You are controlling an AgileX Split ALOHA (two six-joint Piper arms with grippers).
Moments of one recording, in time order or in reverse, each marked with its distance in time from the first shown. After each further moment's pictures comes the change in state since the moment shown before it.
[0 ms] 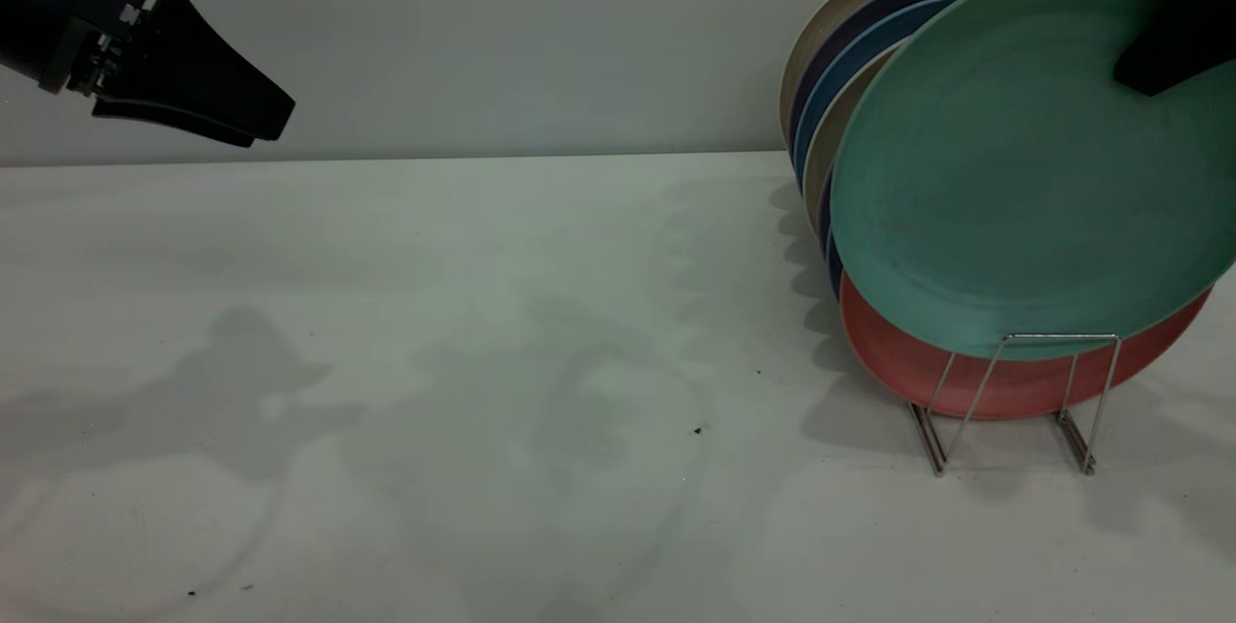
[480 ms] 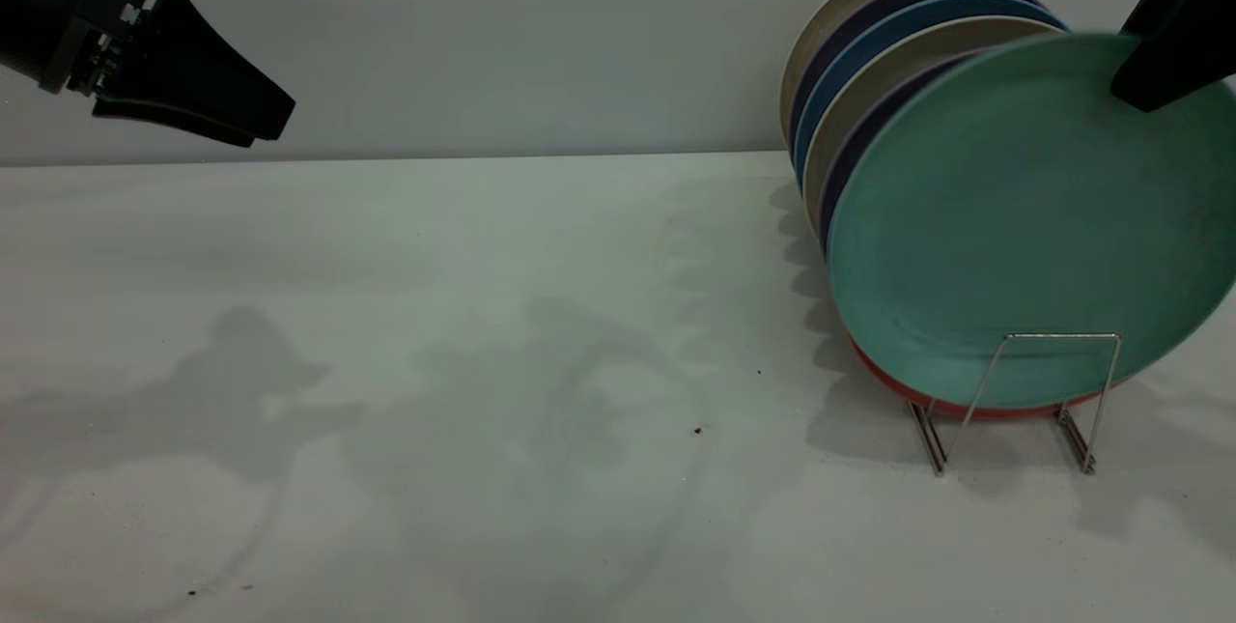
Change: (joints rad) left arm 0.000 0.000 0.000 0.000 0.000 -0.002; right arm 0.000 0.000 0.000 0.006 0.022 0.067
